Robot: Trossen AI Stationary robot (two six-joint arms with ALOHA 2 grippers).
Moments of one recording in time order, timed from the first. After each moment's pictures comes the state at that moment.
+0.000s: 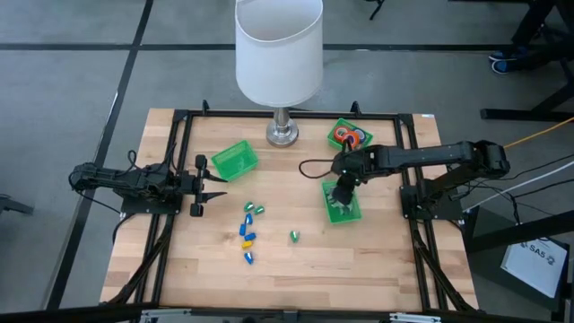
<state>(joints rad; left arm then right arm) -0.10 0.02 0.01 0.03 -0.11 0.20 -0.07 1.38 0.91 -0.74 0.10 0.41</state>
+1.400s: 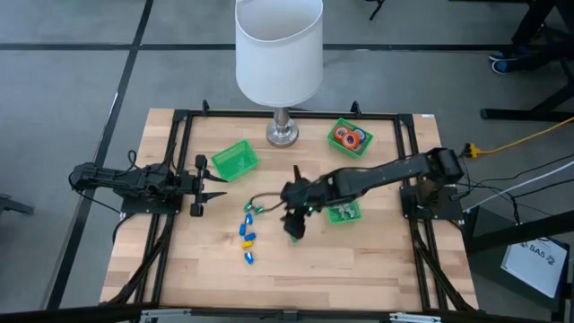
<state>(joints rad) -0.10 0.02 0.01 0.03 -0.11 0.20 0.22 1.83 1.46 -0.51 0.00 0.57</state>
